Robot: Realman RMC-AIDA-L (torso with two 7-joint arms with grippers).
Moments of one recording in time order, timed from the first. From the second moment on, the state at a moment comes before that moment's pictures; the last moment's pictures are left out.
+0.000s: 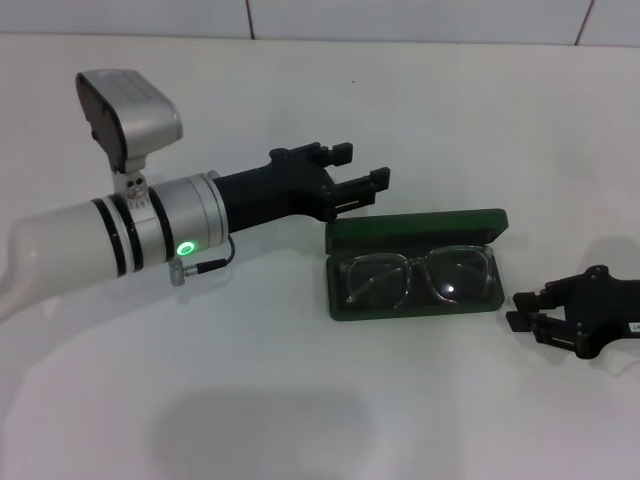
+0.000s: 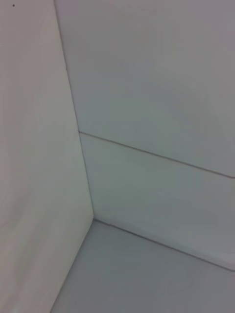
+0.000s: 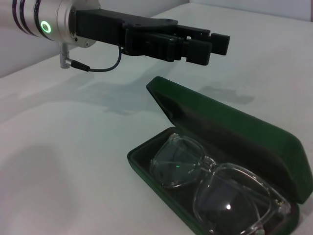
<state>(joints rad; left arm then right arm) -0.59 -2.10 1.42 0.38 1.11 1.06 -1.21 0.43 2.02 -1.01 -0.69 -1.97 -1.39 1.42</state>
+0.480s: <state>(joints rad) -0.63 -2.10 1.53 0.37 1.11 1.05 -1.21 0.49 2.02 -1.01 -0.61 -1.96 -1.36 1.40</state>
